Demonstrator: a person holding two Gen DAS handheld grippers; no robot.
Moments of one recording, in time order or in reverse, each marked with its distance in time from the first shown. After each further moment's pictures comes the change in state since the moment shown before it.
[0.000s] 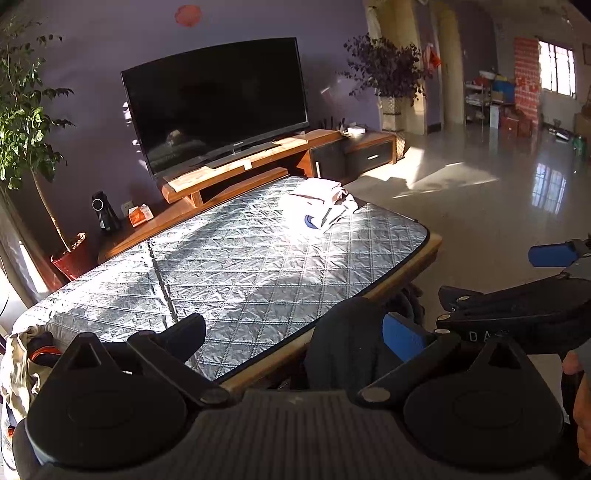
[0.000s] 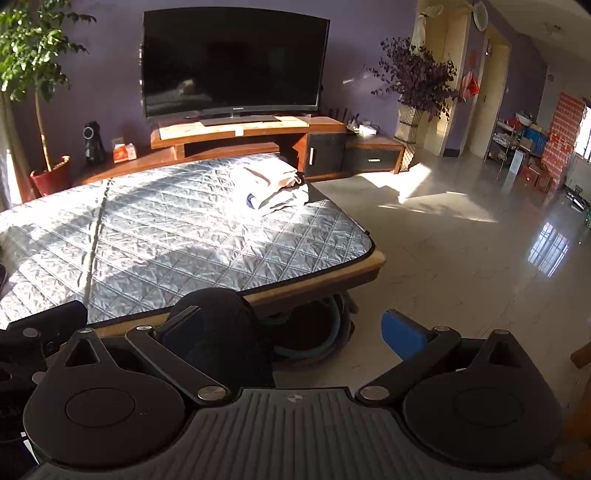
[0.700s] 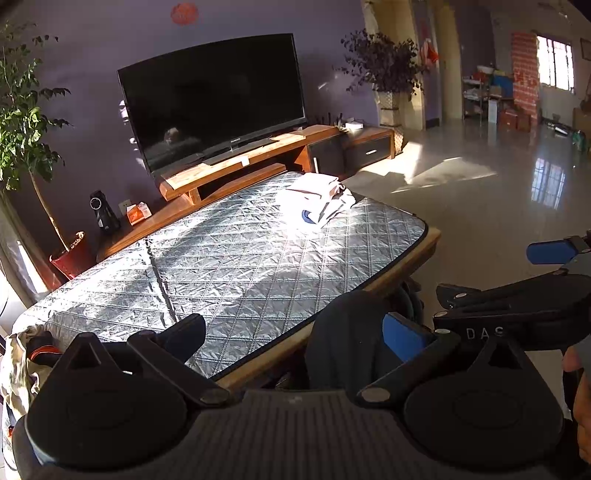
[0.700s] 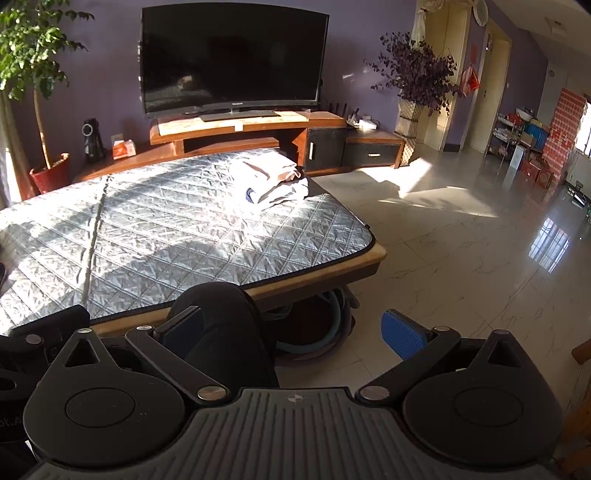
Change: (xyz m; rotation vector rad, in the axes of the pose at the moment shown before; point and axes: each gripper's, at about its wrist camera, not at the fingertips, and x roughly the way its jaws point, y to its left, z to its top) left arm 0.003 -0.004 -0.003 0.010 0.013 -0.002; right arm 0.003 -0.002 -0.003 0.005 0.015 0.002
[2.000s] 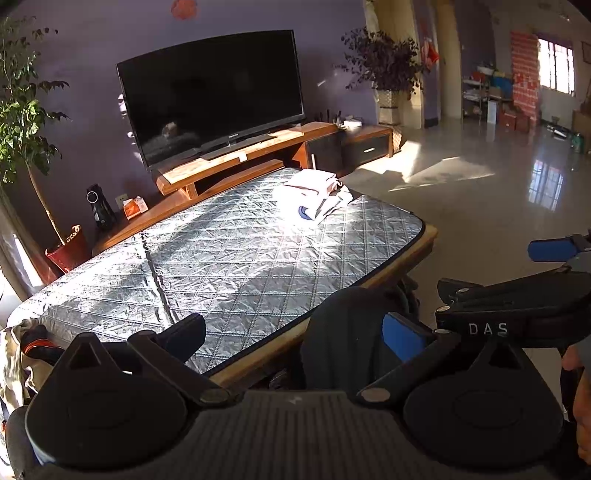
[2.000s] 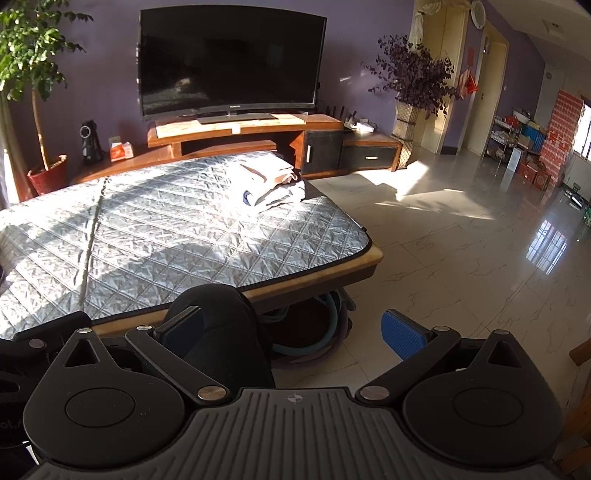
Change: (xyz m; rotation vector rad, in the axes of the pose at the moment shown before) left arm 0.004 0.001 -0.001 -0.015 0.012 -0.014; right arm 0.000 -0.003 0.000 -0.002 -0.011 -0.007
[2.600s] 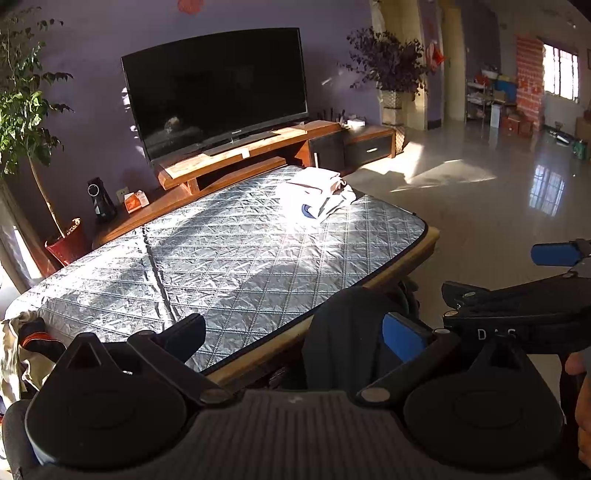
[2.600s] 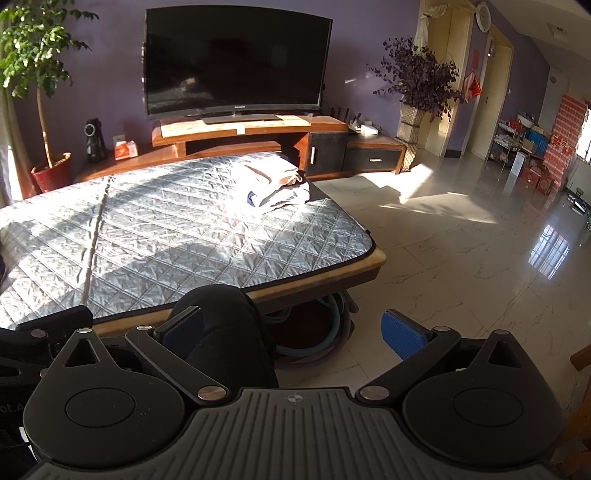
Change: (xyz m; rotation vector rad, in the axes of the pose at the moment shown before) left arm 0.004 0.008 0.000 -0.031 0.011 0.007; right arm -0.001 0.005 0.000 -0.018 -0.005 0.008
